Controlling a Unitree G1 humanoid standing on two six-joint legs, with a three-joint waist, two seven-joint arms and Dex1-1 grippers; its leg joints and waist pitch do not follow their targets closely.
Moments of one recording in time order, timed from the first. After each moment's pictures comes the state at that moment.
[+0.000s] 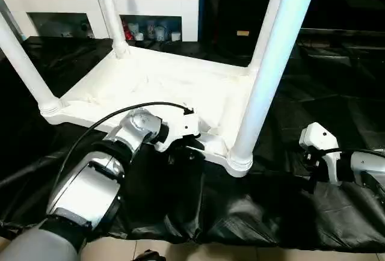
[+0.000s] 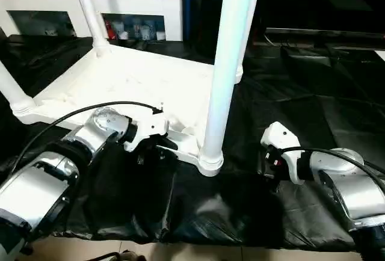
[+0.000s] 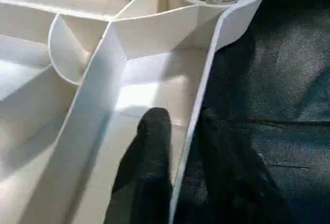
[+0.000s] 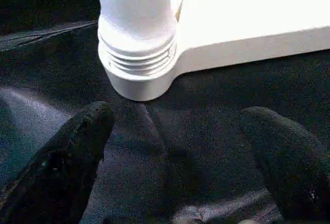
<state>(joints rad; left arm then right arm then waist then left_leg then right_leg) -0.98 0.22 -0.39 1.27 0.16 -0.31 -1.22 -0.20 -0.75 0.08 0.05 0.21 0.39 1.08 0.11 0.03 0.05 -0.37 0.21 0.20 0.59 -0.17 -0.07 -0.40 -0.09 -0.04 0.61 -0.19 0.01</state>
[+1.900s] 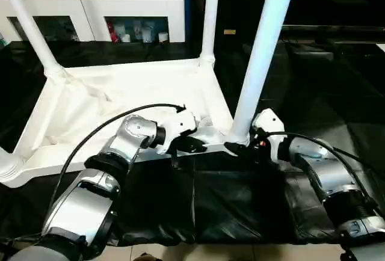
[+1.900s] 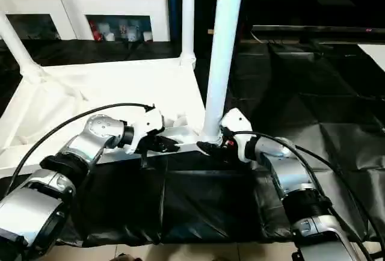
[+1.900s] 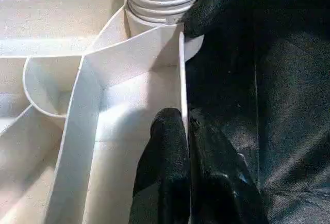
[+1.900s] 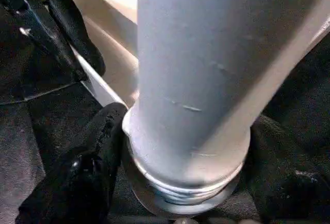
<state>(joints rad) -0.82 0.22 -0.27 1.03 0.11 -0.14 -1.18 -0.48 -0.38 0.15 0.56 0.11 0.10 0.91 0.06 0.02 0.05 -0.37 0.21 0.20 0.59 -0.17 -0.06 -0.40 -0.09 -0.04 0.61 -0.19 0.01</state>
